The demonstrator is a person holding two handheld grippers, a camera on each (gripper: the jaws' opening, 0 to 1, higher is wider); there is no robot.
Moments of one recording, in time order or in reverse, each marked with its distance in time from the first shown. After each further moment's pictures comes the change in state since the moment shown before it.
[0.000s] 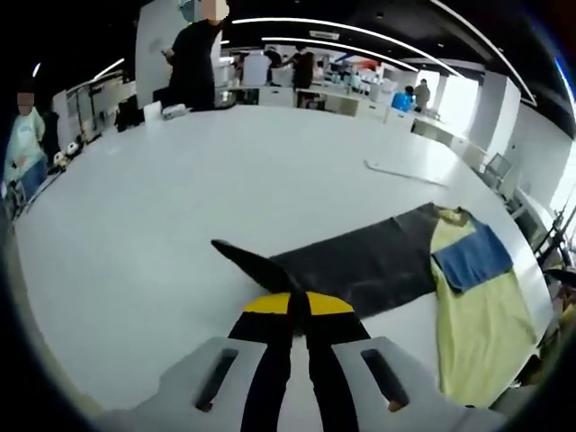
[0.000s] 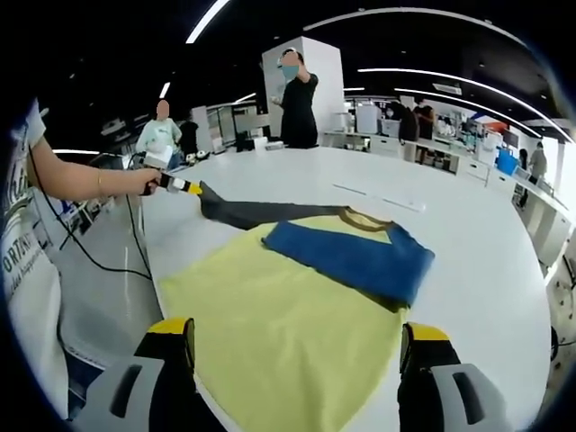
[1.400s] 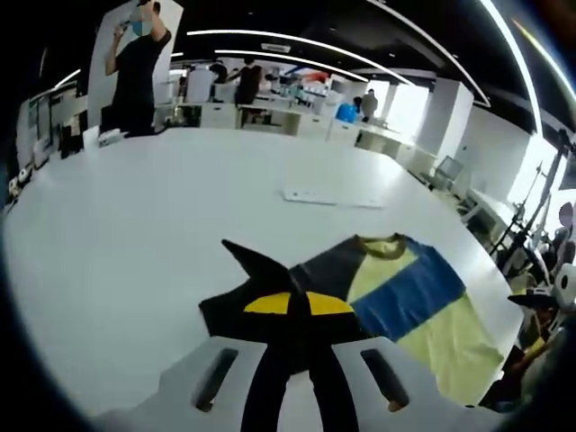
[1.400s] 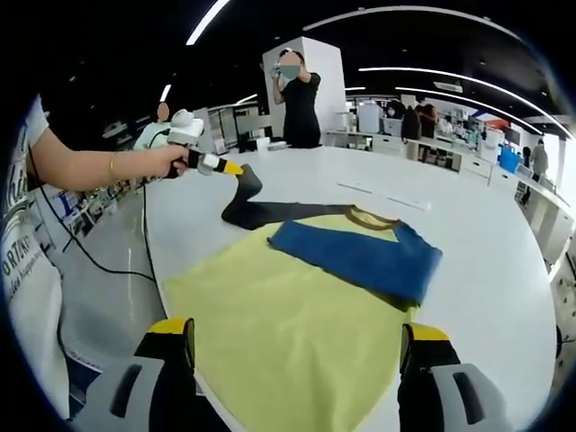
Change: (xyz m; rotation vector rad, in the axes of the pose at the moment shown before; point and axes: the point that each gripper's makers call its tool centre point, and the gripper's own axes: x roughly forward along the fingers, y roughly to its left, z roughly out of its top) left arm 0.034 -0.117 0.056 0.047 -0.060 -0.244; right arm 0.005 0.011 -0.002 0.007 0.000 0.019
